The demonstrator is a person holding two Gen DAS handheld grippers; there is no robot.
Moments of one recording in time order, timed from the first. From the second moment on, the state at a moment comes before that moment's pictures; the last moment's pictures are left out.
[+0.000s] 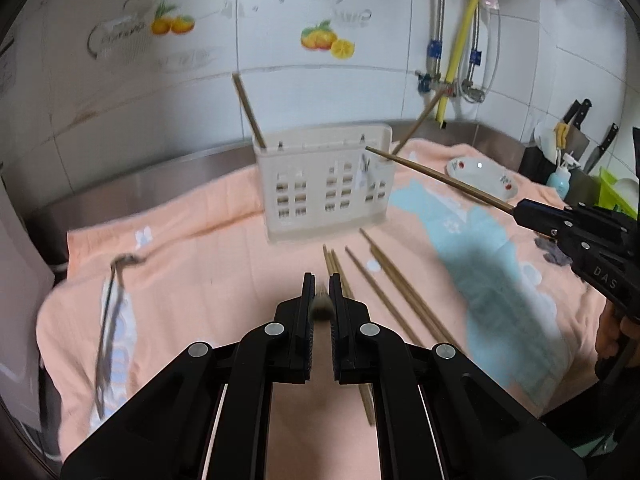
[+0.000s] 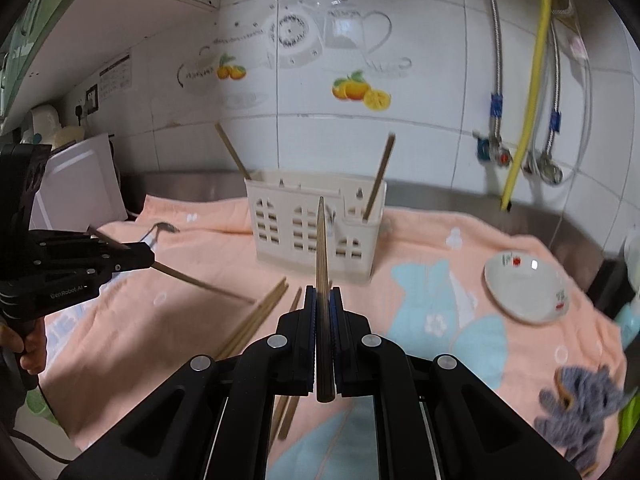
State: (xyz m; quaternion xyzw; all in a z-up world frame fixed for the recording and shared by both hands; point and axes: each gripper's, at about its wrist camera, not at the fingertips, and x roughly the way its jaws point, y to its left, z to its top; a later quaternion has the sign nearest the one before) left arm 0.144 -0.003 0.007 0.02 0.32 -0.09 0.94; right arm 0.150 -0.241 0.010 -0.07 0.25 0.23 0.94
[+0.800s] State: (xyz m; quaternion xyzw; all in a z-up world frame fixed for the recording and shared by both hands) left arm 0.200 0.000 0.139 0.04 0.20 -0.09 0.98; right arm 0.219 -0.224 0.070 -0.22 0.35 0.23 0.88
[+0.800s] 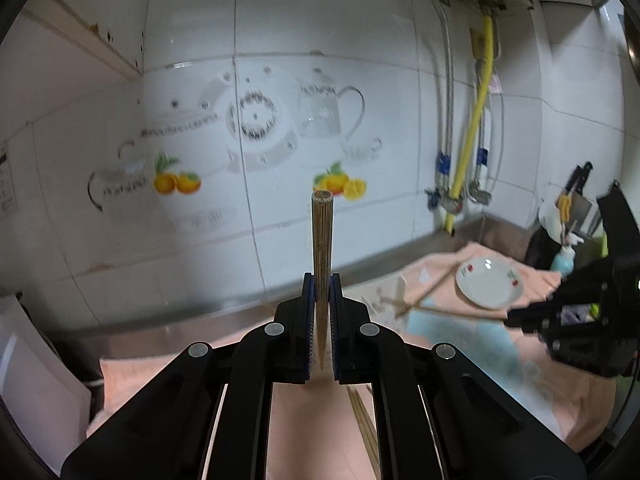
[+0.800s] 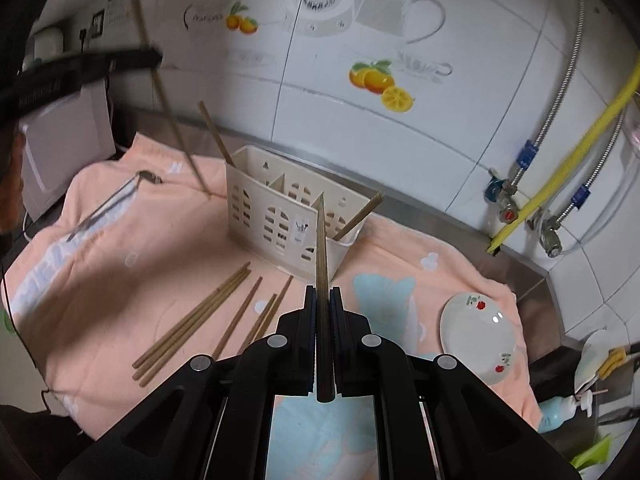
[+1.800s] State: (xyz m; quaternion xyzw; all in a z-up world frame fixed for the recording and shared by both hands) left arm 0.298 0.012 0.119 0.00 0.25 -0.08 0.97; right arm 0.269 -0.213 0.086 -0.20 0.35 0.24 0.88
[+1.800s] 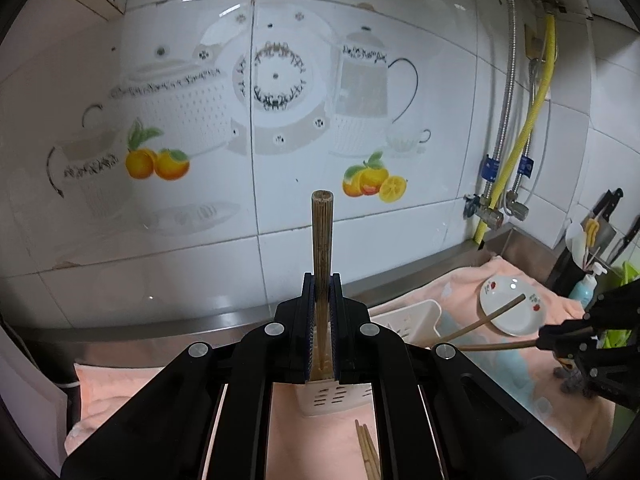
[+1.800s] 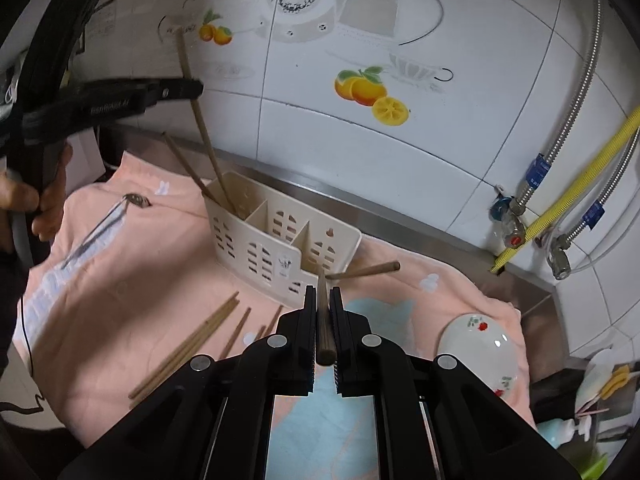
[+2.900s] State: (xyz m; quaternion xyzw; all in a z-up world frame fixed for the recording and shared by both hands) left arm 0.234 0.020 0.080 0.00 0.28 -0.08 0.96; right arm 0.212 -0.216 0.063 -0.10 0.30 0.29 0.91
